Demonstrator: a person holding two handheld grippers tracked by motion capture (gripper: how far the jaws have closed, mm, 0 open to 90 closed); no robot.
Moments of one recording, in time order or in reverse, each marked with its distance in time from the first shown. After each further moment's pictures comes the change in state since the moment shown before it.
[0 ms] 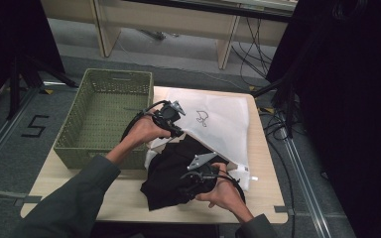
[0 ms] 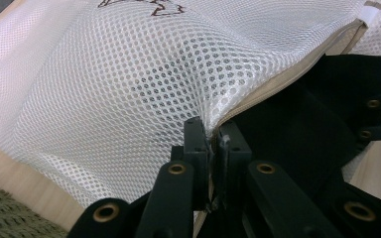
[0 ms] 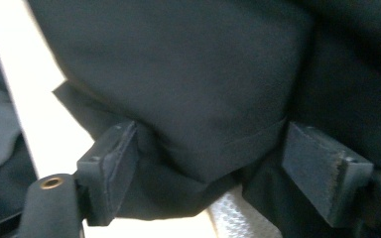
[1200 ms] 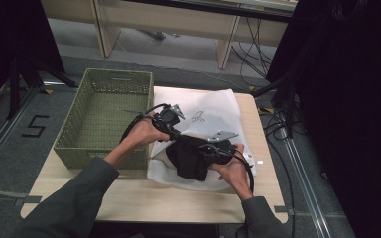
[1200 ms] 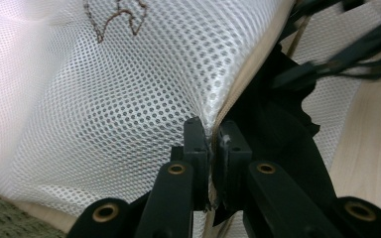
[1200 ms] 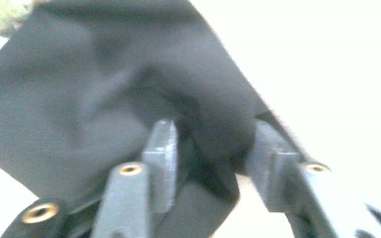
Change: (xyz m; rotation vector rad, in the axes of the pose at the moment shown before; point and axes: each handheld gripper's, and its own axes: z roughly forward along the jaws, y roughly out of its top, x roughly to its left) left arm 0.000 -0.006 0.001 0.041 -0.024 0.038; right arm -0.069 0.007 -0.035 -0.155 -0.288 0.113
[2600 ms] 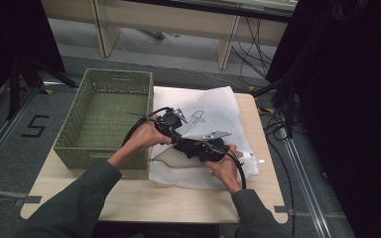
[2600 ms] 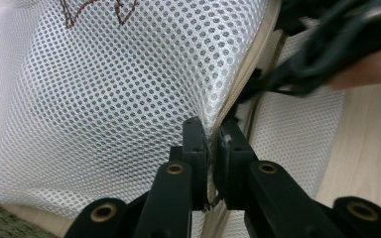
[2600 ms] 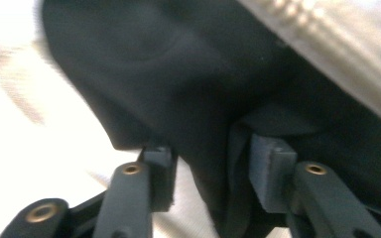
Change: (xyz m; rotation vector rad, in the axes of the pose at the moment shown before) left arm -0.007 -0.001 0.013 0.021 -0.006 0.002; right arm -0.005 -0.009 0.050 -0.014 0.015 0.085
